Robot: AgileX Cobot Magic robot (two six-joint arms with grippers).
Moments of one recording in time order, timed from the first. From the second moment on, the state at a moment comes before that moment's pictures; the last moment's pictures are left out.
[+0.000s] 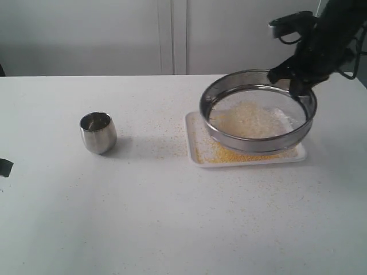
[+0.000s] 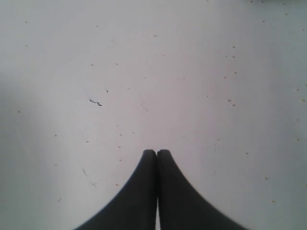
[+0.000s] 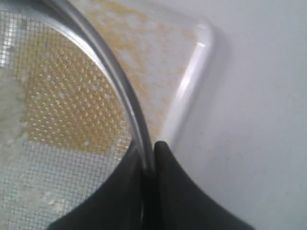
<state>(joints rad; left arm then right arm) -0.07 1.19 -0.67 -0.12 0.59 0.20 0.07 1.98 -1.75 0.03 1.05 -0.25</state>
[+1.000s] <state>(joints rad) -0.07 1.19 -0.67 -0.12 0.59 0.20 -0.02 2.13 -1.78 0.43 0.99 -0.57</state>
